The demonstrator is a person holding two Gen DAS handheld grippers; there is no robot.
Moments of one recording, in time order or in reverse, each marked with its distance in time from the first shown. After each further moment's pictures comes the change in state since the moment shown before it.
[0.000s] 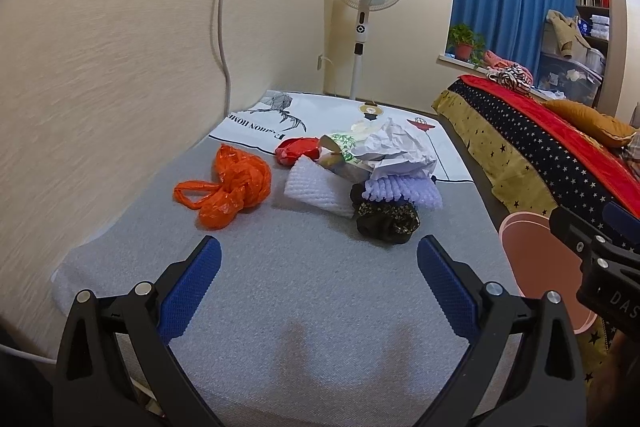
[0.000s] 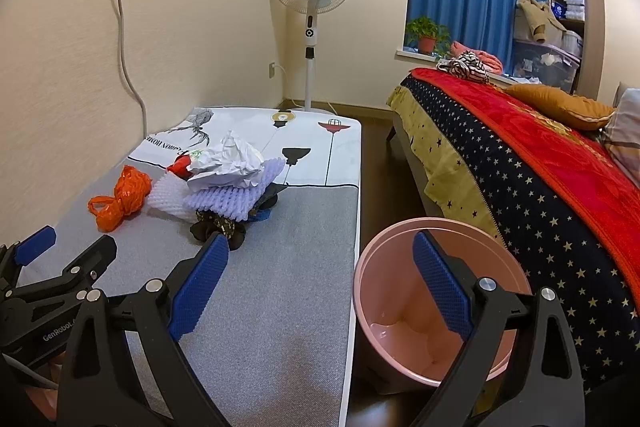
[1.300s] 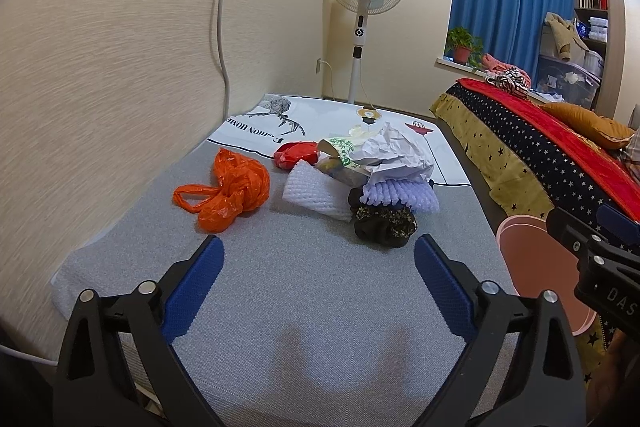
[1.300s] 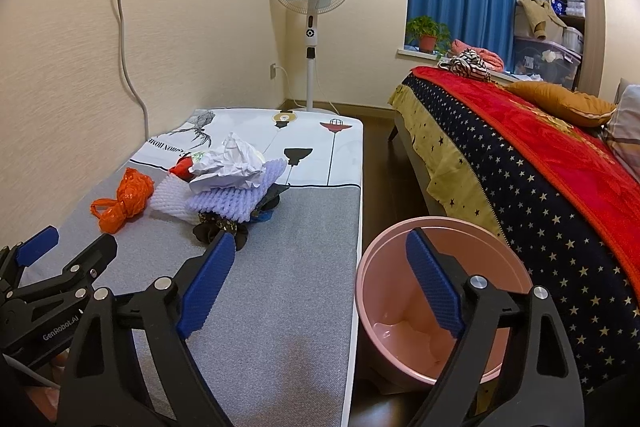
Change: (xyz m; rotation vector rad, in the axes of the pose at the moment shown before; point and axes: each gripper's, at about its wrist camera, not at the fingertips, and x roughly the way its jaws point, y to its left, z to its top) left arm -0.003 -0.003 0.002 -0.002 -0.005 -0.005; right arm 0.000 0.001 0.001 0.005 0.002 0.004
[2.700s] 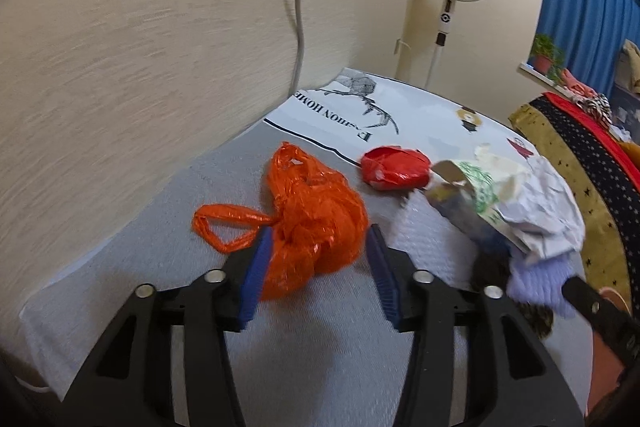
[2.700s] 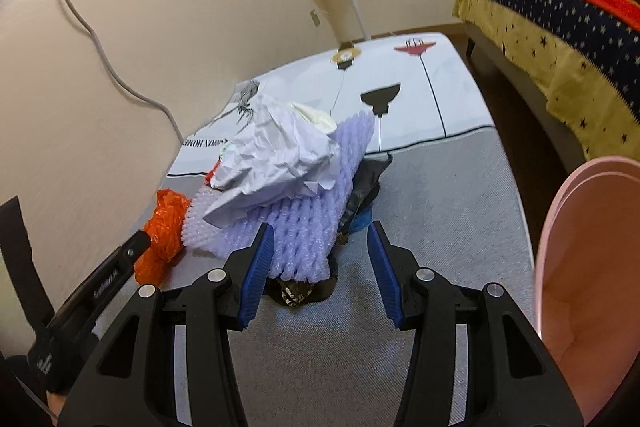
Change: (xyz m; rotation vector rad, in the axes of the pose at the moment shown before) left arm 0.128 0.063 0.036 -0.181 0.087 0.206; right arm 0.155 0.032 0.010 0.280 0.230 0.353
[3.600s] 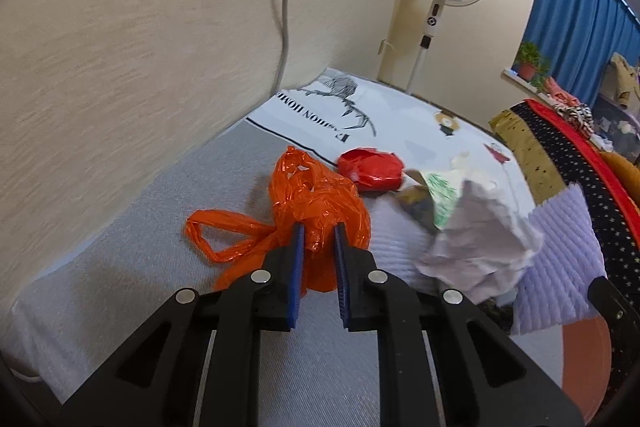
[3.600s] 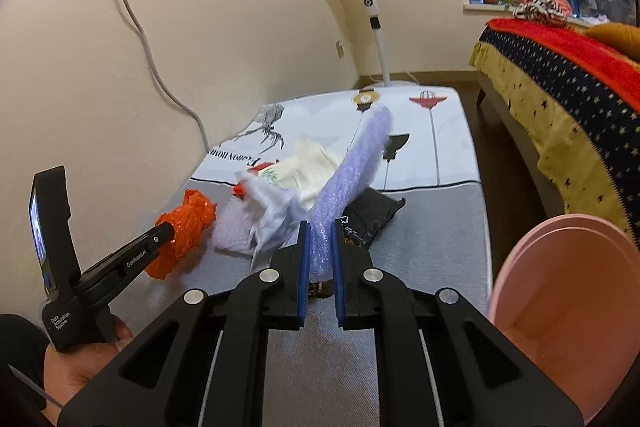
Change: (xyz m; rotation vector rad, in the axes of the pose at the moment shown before) left arm -0.021 -0.001 0.002 -0.023 0.012 -0.099; right arm -0.066 0.017 0.005 -0.158 -0.114 -0.001
